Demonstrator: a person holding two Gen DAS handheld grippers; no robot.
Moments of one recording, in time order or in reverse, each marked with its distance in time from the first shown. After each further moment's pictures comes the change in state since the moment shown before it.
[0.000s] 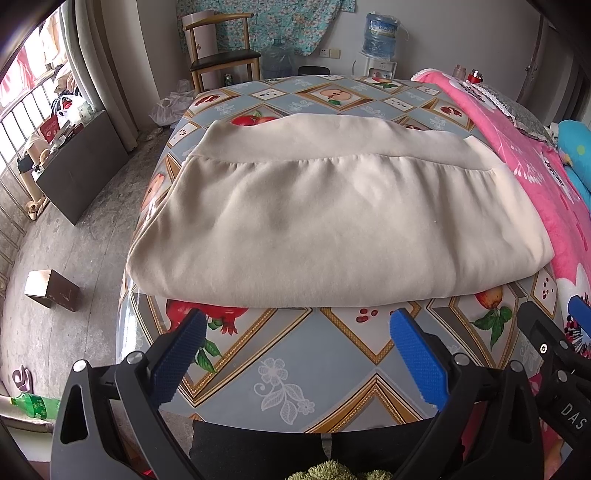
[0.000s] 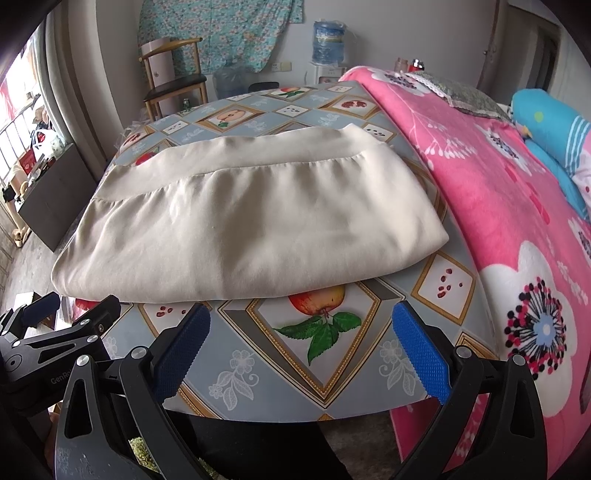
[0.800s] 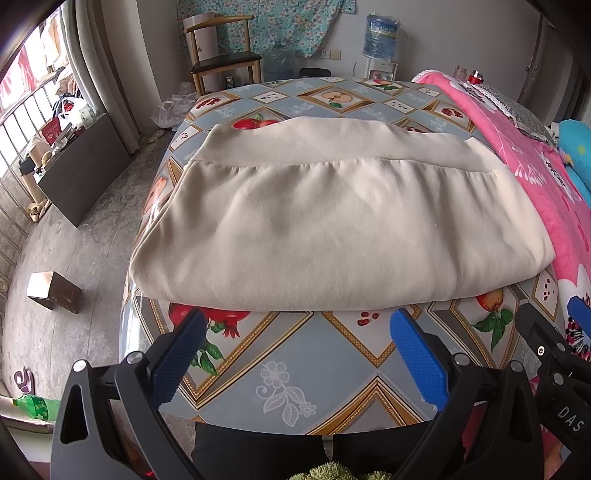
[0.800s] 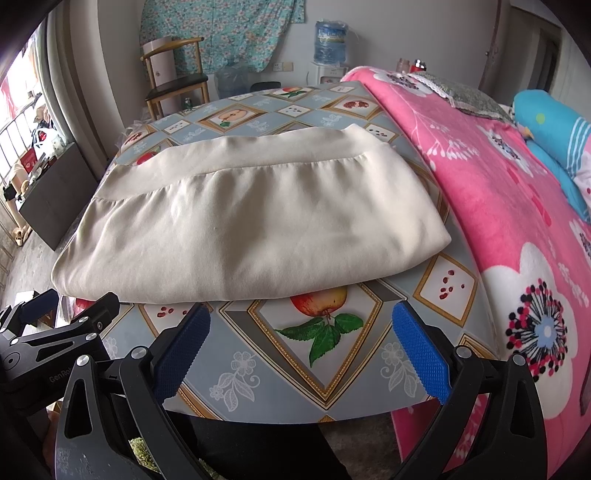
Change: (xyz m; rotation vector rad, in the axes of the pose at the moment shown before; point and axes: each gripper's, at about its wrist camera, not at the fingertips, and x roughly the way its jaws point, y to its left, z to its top) left arm -0.001 0.001 0.002 0.000 -0.004 0.002; right arm 0.001 0.001 0.001 0.001 0.002 -0.002
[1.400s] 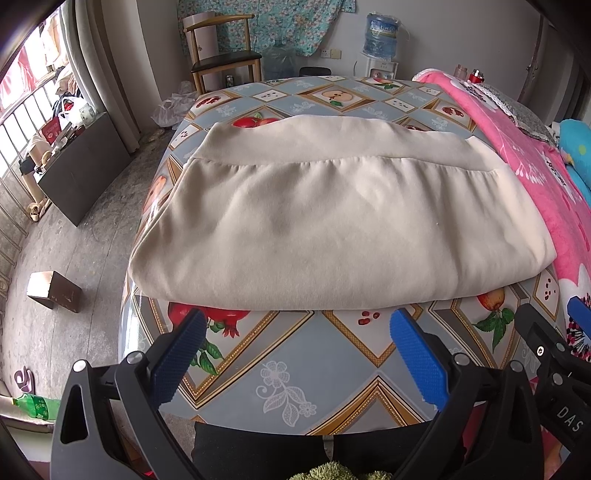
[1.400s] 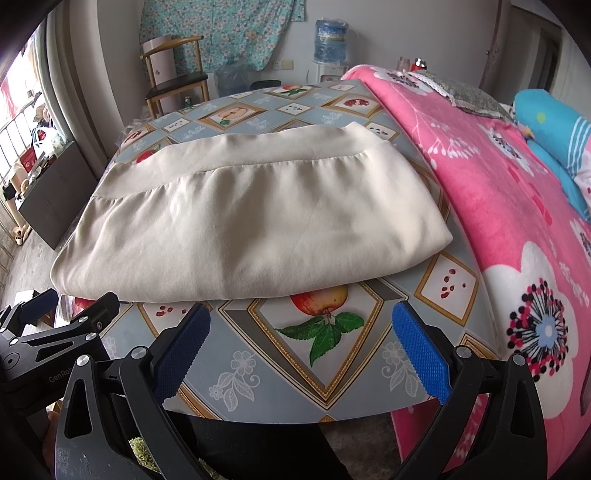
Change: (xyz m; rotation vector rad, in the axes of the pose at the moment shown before) left arm 0.000 0.000 0.000 0.000 -0.001 0.001; right arm 0.000 0.000 -0.001 -0.001 0.005 0.000
